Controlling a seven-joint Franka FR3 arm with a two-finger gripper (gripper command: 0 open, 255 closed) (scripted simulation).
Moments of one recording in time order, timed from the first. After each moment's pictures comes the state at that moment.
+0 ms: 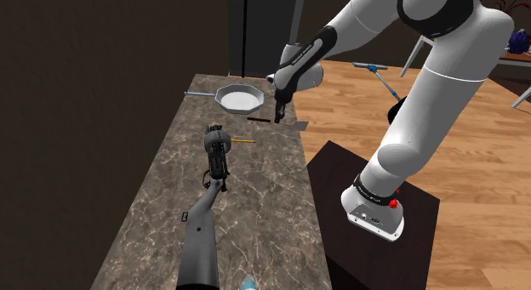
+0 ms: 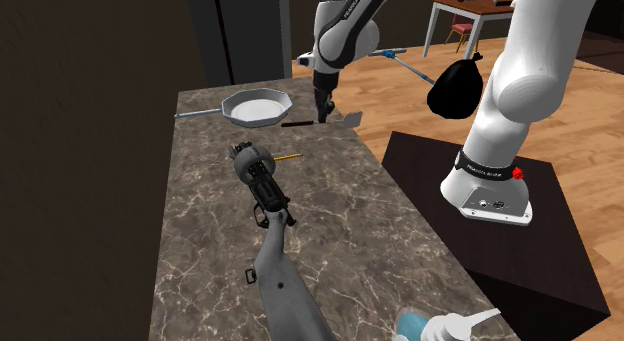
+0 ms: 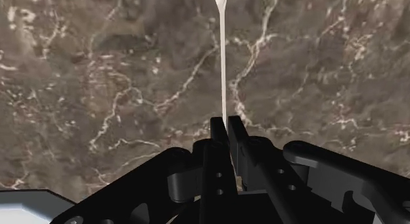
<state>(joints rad) -0.07 0.09 -0.12 -2.51 0.13 2.64 -0.98</state>
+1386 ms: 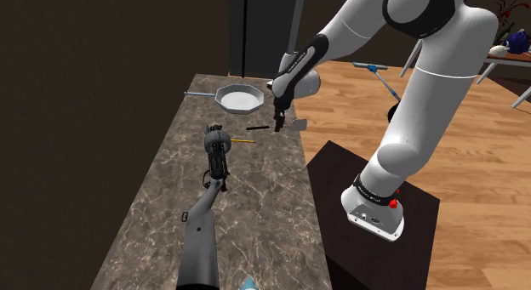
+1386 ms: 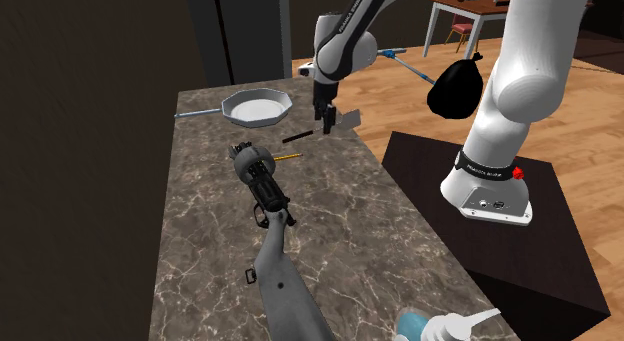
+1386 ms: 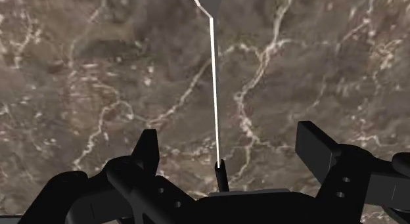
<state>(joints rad) -0.08 0.17 -0.11 -2.51 0.17 2.72 -1.01</state>
